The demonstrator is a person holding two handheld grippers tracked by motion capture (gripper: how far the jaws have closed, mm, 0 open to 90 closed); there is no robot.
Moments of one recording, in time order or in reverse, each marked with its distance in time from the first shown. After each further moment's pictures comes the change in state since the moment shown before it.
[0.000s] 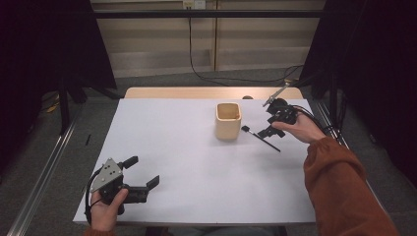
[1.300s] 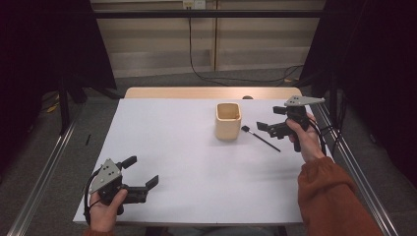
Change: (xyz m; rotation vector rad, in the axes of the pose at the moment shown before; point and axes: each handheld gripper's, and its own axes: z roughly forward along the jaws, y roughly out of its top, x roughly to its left) left arm -0.001 0.001 -0.002 -0.011 0.014 0.004; right arm 0.020 -0.043 -0.019 -0.654 -0.058 0.133
